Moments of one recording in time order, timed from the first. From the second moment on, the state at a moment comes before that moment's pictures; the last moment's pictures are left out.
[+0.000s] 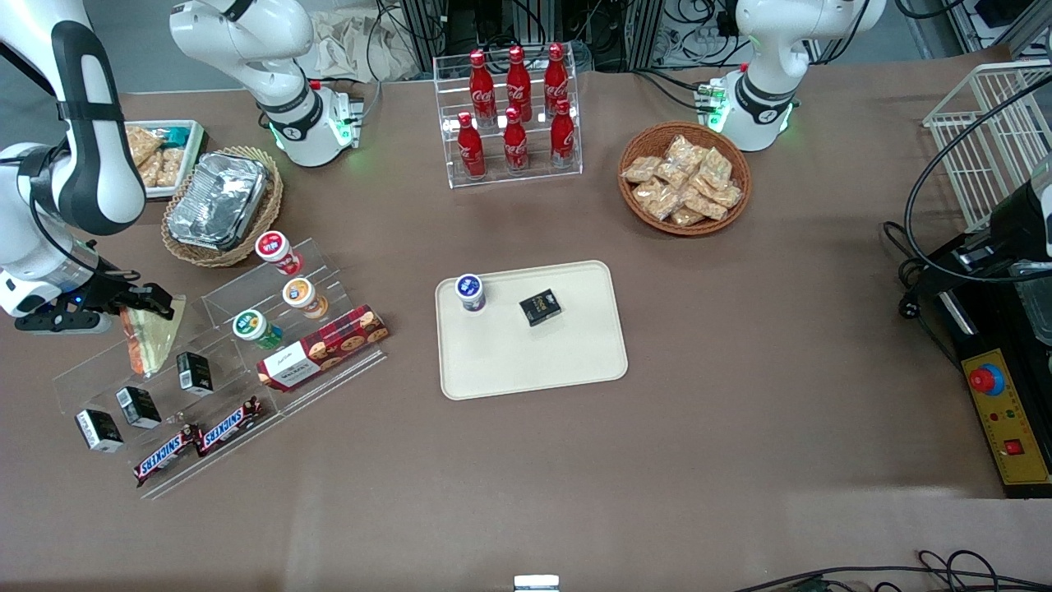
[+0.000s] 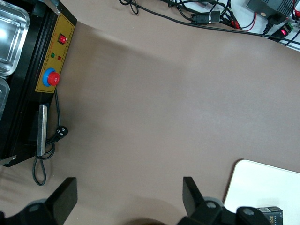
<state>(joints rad) -0.01 0.03 -0.31 -2.27 0.04 2.35 -0.34</state>
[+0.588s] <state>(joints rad) 0.03 0.00 -0.30 -2.08 0.04 2.06 -0.54</state>
